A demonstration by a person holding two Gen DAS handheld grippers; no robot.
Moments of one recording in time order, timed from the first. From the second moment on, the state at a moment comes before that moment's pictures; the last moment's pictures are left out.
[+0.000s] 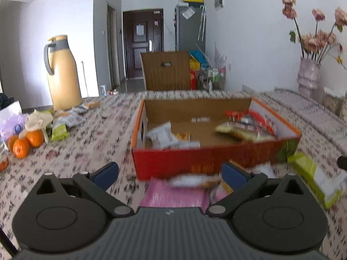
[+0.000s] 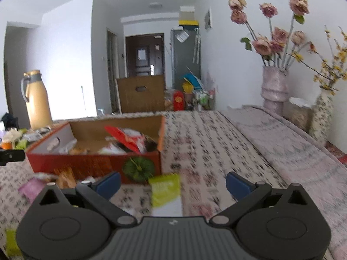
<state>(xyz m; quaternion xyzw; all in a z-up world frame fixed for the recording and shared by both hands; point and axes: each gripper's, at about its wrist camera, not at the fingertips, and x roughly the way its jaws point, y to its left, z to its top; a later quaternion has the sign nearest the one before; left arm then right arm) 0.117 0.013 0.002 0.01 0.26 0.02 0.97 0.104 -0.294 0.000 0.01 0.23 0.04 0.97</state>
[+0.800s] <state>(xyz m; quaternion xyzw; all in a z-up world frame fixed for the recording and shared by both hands) 0.107 0.001 -0.021 0.01 0.31 0.01 0.95 0.099 -0.342 -0.038 0.05 0.28 -0.02 0.96</state>
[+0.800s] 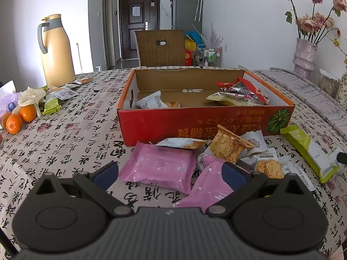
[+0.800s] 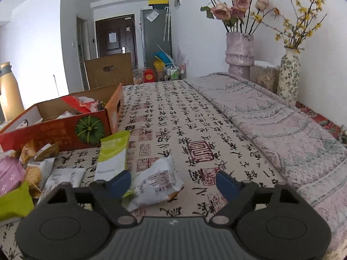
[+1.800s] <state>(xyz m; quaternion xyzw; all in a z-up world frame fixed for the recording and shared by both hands) 0.129 0.011 -0.030 0.00 0.34 0.03 0.94 0.098 -0.322 -0.020 0.05 0.20 0.00 0.98</state>
